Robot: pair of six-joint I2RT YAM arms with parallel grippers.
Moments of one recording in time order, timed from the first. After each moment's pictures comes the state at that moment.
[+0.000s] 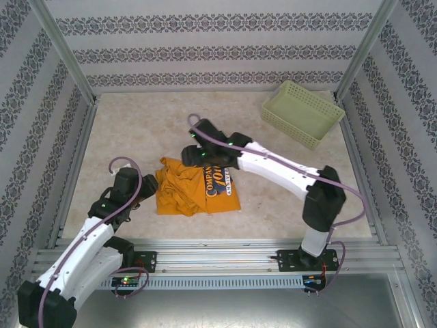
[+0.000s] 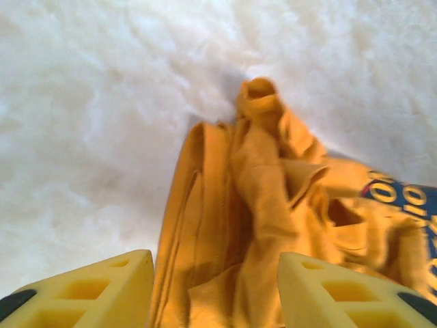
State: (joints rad) left arm -0.29 0.75 0.52 -0.54 -0.12 -0.77; right arm 0.84 1.76 1.55 -0.68 -0.02 0.70
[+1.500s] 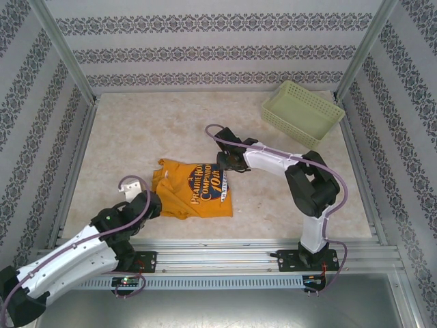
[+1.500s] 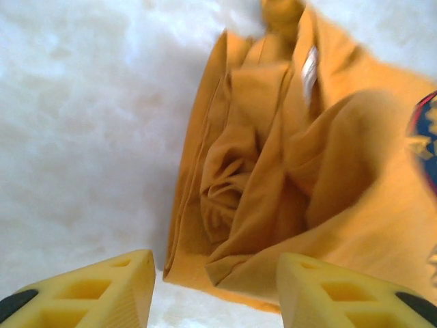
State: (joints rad) left arm -0.77 0.63 0.51 -0.86 -0.50 -1.02; right arm 0.67 1.90 1.31 -0.54 0.13 0.59
